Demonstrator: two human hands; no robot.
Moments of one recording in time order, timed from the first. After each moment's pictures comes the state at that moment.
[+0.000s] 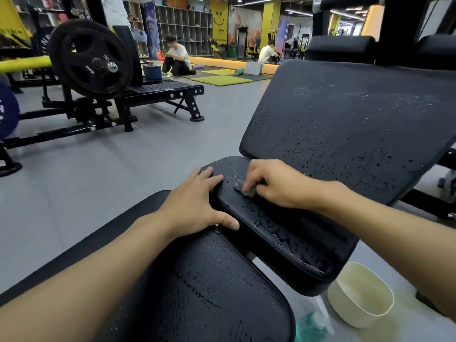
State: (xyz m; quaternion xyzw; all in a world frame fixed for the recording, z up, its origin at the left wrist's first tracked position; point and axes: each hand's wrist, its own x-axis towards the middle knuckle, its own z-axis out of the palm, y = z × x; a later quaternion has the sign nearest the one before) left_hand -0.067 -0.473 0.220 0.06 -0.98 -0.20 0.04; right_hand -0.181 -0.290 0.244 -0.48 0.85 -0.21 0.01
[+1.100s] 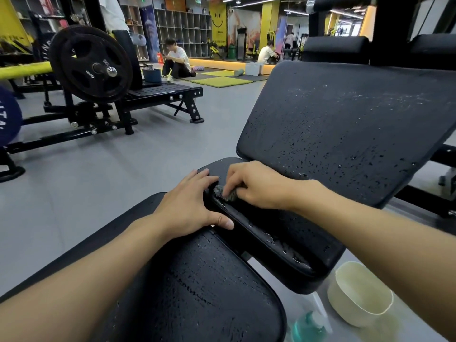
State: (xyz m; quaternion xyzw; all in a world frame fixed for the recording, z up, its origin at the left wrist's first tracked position) left_hand -0.064 -0.473 0.218 0.07 -0.97 -0.21 0.05; right_hand -0.159 -0.308 0.252 -0.53 0.82 -0.19 0.02
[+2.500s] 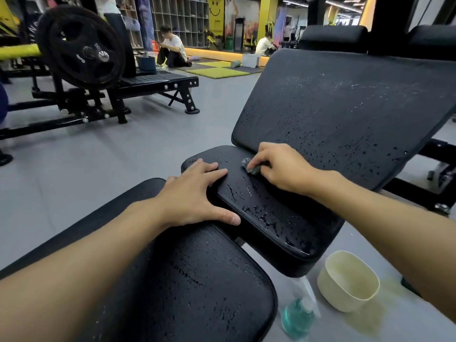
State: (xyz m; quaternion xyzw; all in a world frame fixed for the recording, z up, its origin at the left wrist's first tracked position) left_hand -0.060 -0.459 0.220 0.03 -0.99 -0.17 -0.02; right_hand -0.193 -0.267 0.237 -0.41 0.89 -0.18 -0.06
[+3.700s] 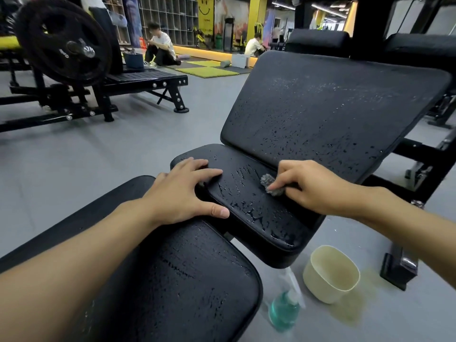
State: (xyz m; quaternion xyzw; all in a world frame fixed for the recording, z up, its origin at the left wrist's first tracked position) left_hand -0.059 -0.461 0.216 0.01 -0.98 -0.19 0.03; right_hand -0.165 -0.191 0.240 -0.47 0.87 -0.15 -0.03
